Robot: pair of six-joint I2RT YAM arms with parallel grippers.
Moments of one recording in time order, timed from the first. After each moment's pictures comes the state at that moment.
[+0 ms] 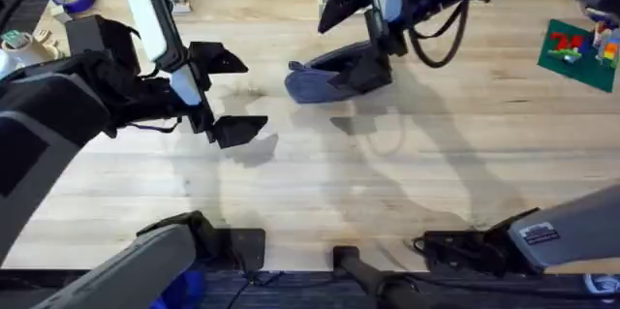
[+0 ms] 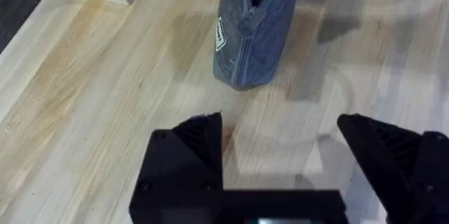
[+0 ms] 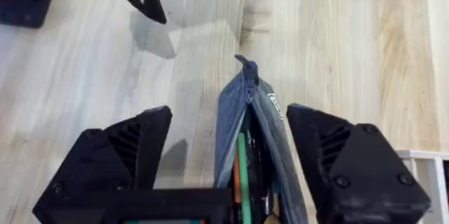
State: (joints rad) left arm 0.31 1.22 0.69 -0.71 0.96 1.35; right arm 0.38 1.72 1.45 -0.89 -0.79 -1.18
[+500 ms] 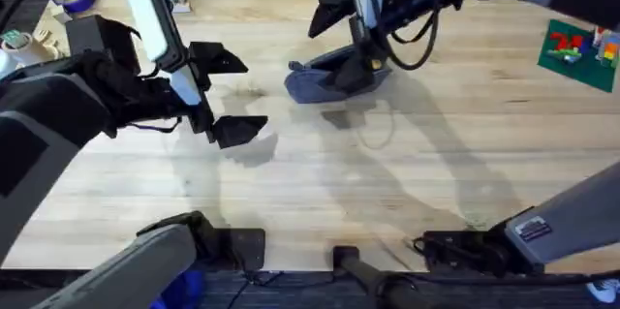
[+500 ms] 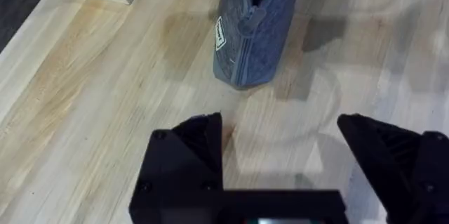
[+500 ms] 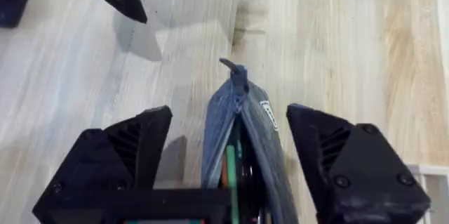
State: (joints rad) left arm 0.31 1.22 0.69 -0.71 0.95 1.35; right arm 0.41 1.81 1.45 -0.79 -0.79 -1.15
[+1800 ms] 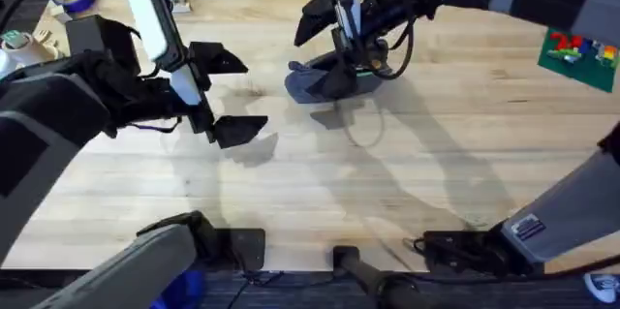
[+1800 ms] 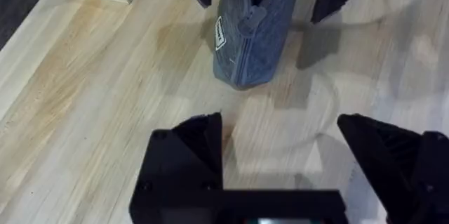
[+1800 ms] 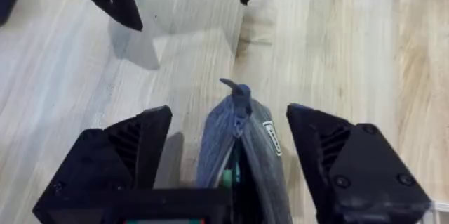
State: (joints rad) left arm 0.31 1.22 0.69 -0.71 0.95 1.35; right arm 0.46 1.88 1.45 -0.71 -0.79 -1.15
